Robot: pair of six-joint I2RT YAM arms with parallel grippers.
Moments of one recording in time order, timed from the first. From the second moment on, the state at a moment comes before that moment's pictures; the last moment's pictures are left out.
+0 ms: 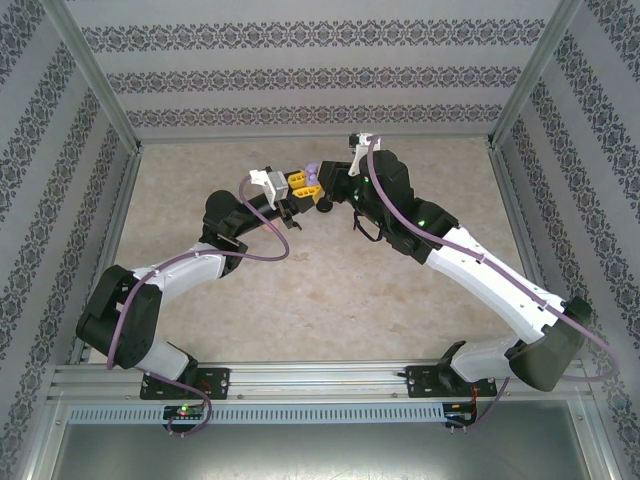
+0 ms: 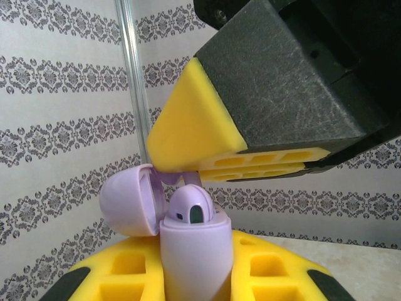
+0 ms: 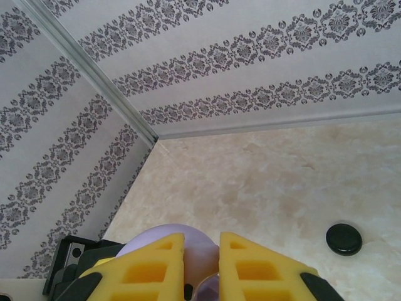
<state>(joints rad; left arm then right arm) -0.46 1.50 0.83 1.02 0.65 -0.07 0.76 1.34 1.37 -0.30 0.18 0.58</state>
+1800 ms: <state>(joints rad) -0.48 1.56 0.85 0.95 0.74 -0.08 0.54 1.43 1.51 -0.63 -0.26 0.59</state>
